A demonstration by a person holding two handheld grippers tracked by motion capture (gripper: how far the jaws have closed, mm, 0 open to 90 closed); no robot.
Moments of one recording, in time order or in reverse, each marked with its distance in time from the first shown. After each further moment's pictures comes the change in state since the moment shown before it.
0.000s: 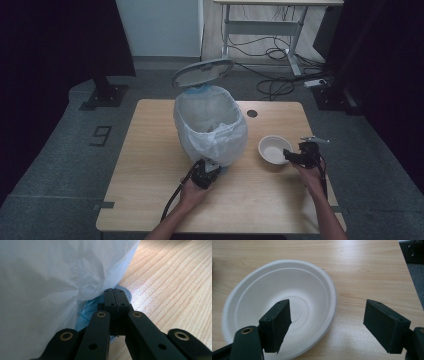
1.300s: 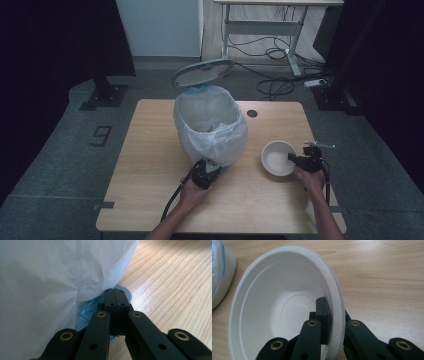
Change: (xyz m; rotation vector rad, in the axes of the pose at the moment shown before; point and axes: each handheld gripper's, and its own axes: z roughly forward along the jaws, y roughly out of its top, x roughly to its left) left arm -0.001 0.000 0.000 0.000 0.005 0.013; right arm -0.016 -0.022 0.002 0.033 0.199 0.130
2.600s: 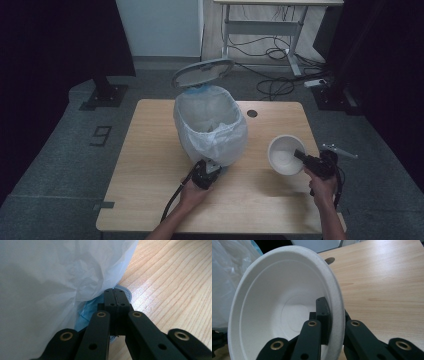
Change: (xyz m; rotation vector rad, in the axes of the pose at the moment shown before) left arm -0.001 0.000 0.000 0.002 0.005 0.004; right arm 0.015 0.000 -0.064 -0.229 0.138 0.037
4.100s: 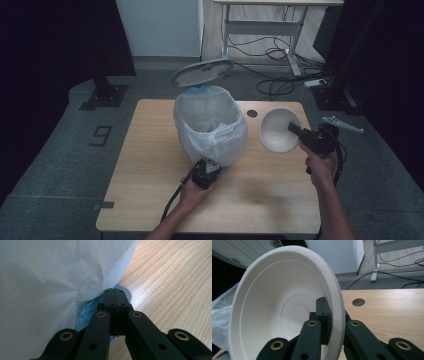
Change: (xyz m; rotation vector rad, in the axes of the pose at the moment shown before) left arm 0.000 0.000 0.000 -0.006 -0.008 -0.015; right arm 0.079 0.084 -0.020 -0.116 0.121 -0.110
